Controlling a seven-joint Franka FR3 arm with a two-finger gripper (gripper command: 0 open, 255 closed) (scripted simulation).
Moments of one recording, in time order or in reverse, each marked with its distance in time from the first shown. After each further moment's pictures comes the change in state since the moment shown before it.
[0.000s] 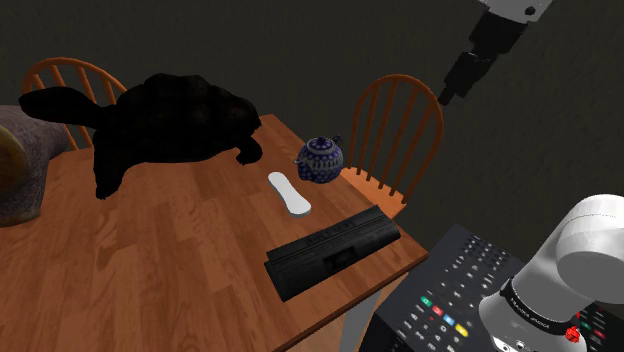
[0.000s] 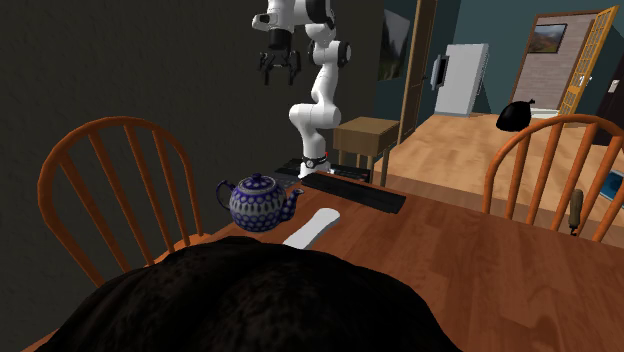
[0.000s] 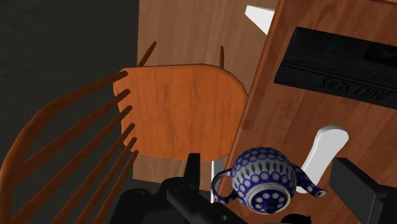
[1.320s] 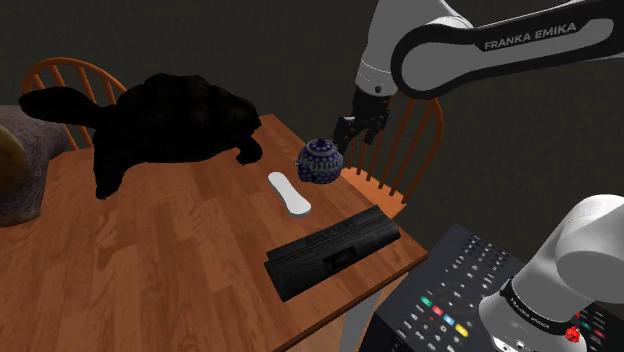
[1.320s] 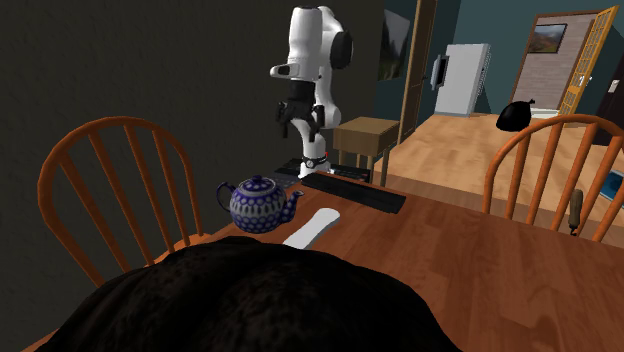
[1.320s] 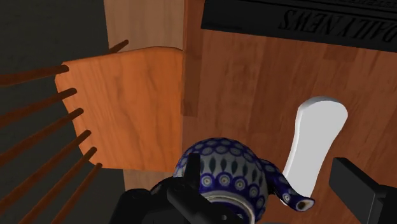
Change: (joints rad) arm -0.005 0.494 0.293 0.042 0.006 0.398 0.380
